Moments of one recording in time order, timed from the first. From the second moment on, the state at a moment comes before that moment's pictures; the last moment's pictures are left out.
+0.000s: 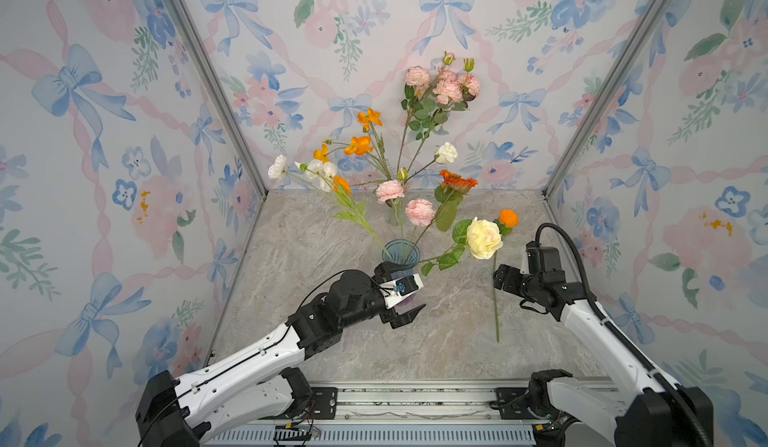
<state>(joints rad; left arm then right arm) -0.92 0.95 0.70 -0.06 0.10 0.41 0.11 1.16 0.74 -0.56 -0.01 0.41</state>
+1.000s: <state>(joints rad) -0.95 0.92 0.70 -0.08 0.09 0.41 0.08 1.88 1.19 -0.56 0.06 0.37</state>
